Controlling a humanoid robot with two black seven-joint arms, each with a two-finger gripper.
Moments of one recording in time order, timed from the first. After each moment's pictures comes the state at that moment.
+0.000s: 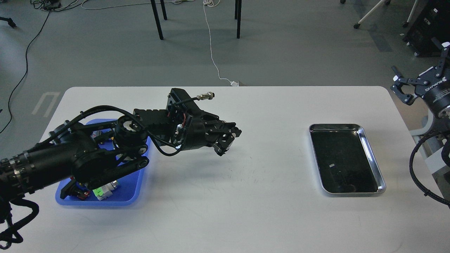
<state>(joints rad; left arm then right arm) -0.95 0.25 -0.21 -1.19 1.98 -0.18 -0.21 0.53 -0.75 0.80 0.90 0.23 0.49 0.22</state>
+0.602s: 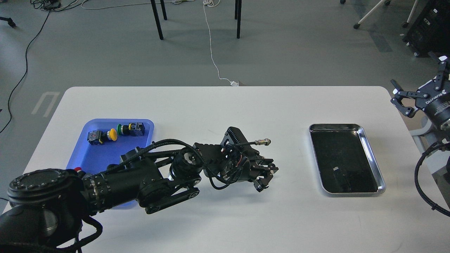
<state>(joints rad) -0.87 -0.03 -0.18 -0.96 2.11 -0.18 -0.18 0.48 -0.79 0.80 0.94 0.22 0.49 0.22</state>
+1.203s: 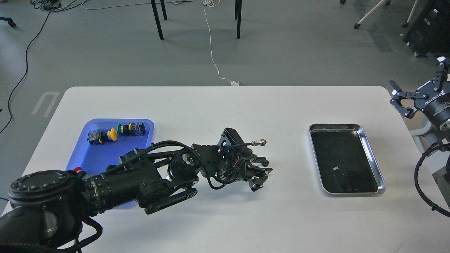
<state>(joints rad) -0.87 0.00 -0.20 -0.96 2.09 -0.15 -0.18 0.49 -0.79 0.80 0.94 0.21 0.49 0.22</state>
